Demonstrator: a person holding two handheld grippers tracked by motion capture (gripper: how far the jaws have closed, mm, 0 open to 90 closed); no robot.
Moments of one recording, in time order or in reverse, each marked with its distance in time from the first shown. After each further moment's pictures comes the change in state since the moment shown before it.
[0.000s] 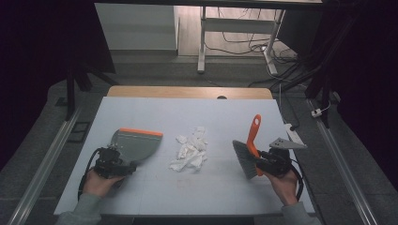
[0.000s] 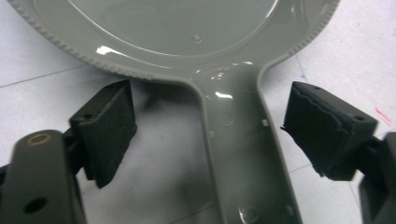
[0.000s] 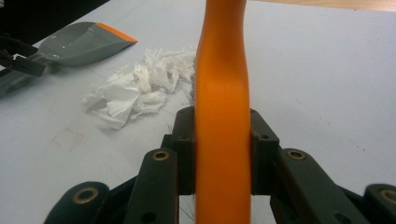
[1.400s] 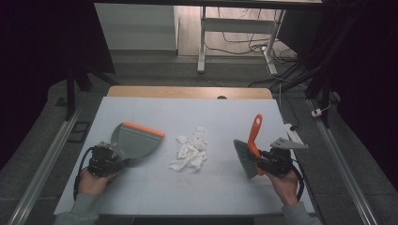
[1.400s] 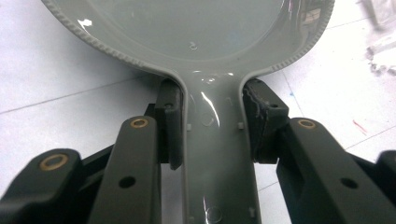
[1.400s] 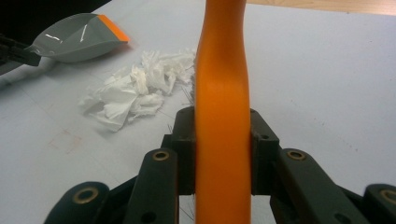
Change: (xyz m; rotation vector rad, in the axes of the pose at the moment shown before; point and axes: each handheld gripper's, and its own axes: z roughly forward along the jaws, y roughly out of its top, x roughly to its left) left arm 0.013 -0.003 -0.015 -0.112 -0.055 0.008; right arm -0.001 0.001 -0.003 -0.011 -0.014 0.002
